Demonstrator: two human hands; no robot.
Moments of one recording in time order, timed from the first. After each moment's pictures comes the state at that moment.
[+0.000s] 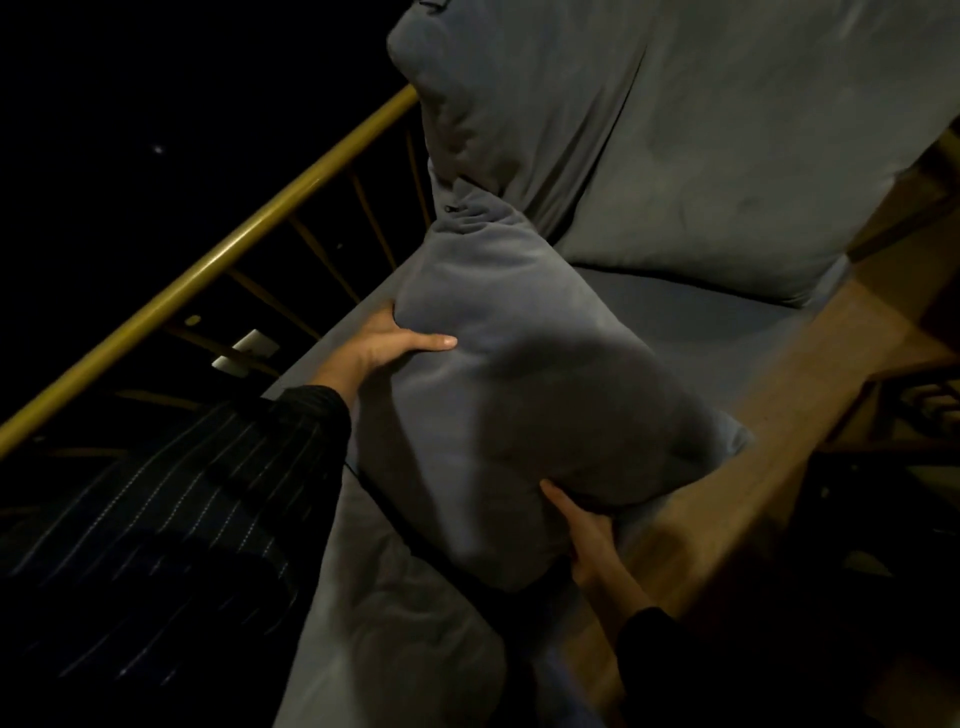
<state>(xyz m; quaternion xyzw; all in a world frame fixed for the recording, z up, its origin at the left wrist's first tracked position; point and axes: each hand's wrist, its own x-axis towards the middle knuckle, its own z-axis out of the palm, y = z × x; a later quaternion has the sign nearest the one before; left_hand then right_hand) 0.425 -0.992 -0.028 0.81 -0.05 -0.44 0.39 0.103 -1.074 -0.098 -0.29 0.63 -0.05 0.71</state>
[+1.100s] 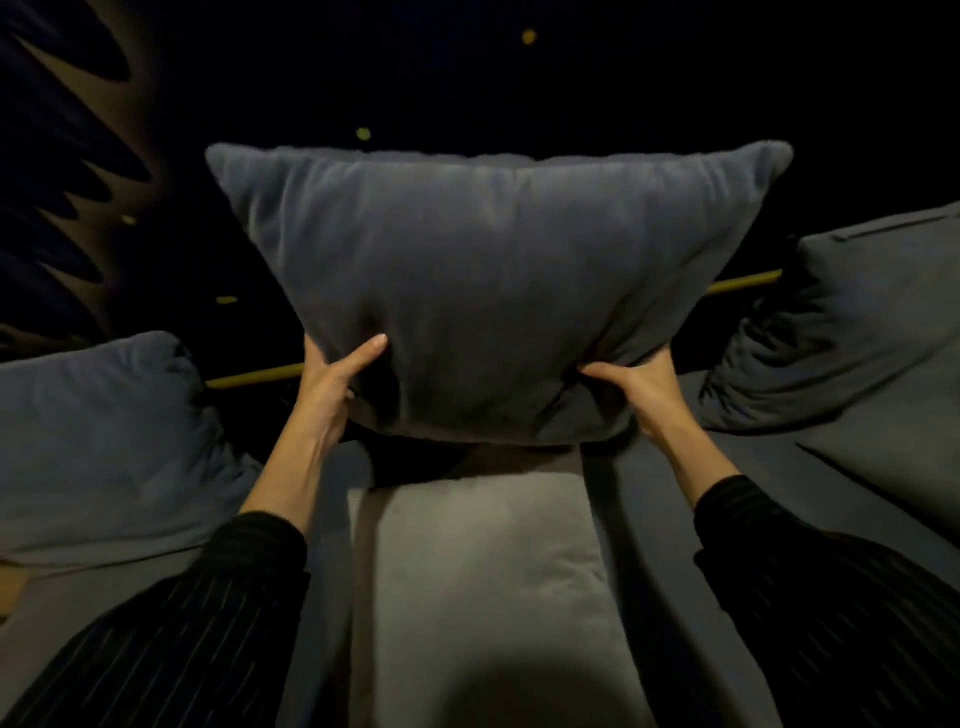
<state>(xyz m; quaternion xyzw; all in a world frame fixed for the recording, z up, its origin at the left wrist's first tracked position) 0.301 -0.609 0.172 0.64 0.14 0.08 0.75 0.320 -0.939 0.131 -0.70 0.10 -0.03 0.71</state>
